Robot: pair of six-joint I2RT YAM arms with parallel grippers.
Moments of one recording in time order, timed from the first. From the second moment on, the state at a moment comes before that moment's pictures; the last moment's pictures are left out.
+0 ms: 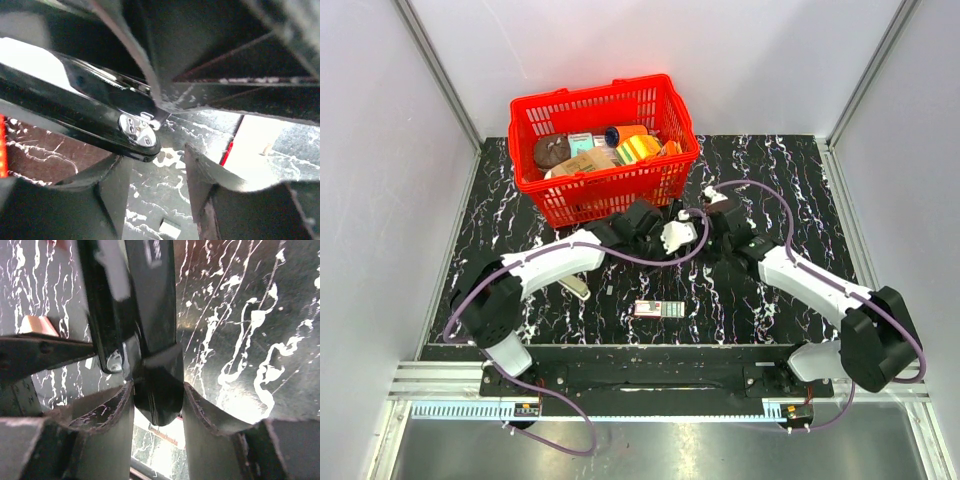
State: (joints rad) left arm -0.83 1.64 1.17 -0.37 0.20 0.41; right arm 0.59 1.35 0.87 -0.23 -0.11 0.62
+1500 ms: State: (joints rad) left arm -0.40 1.10 0.99 -0.58 0.38 0.33; right arm 0.53 1.52 0.80 0.40 0.48 0.27
